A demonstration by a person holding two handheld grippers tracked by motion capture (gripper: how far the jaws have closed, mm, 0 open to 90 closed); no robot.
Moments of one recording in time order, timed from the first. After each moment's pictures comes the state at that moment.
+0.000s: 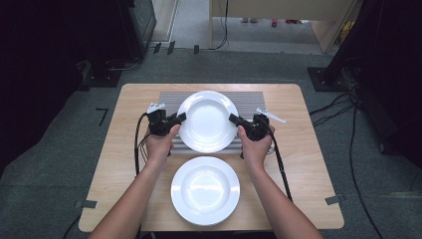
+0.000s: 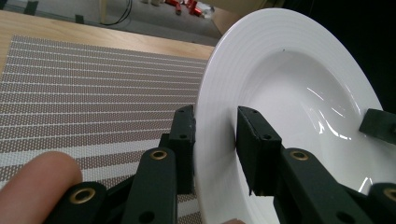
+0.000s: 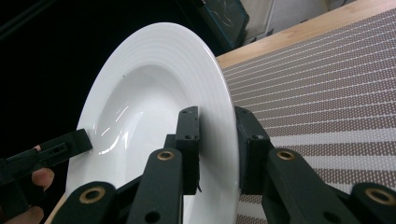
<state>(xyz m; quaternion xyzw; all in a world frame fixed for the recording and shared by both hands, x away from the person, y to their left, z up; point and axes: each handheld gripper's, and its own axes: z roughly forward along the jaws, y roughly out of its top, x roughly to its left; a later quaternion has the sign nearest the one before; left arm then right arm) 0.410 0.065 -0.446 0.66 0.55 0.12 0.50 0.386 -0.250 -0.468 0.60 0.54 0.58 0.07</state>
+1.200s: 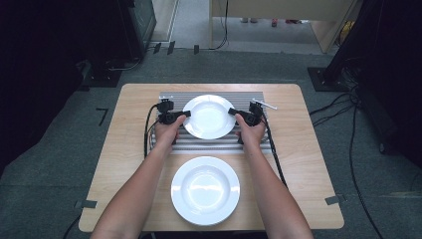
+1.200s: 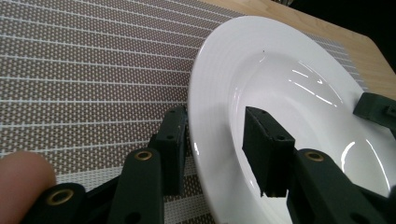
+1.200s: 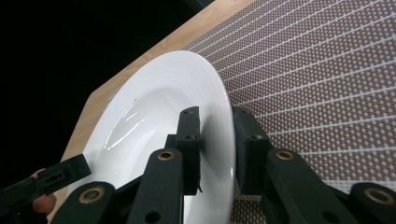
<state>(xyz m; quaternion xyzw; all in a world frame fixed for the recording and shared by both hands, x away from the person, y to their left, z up) 0.486 0.058 -0.497 0.67 0.61 0.05 0.43 0.477 -0.262 -0.526 0.67 0.52 0.53 -0.01</state>
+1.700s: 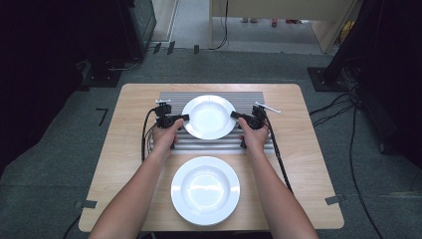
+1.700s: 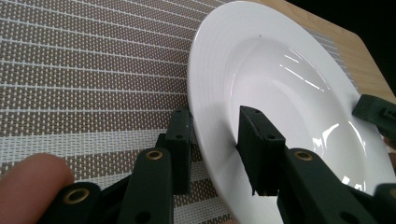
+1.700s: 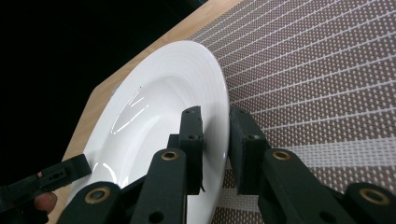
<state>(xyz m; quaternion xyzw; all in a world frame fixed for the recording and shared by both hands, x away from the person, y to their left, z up) 0.472 0.064 -0.497 0.66 0.61 0.03 0.43 0.459 -0.269 -0.524 0.67 0.52 0.53 -0.01</state>
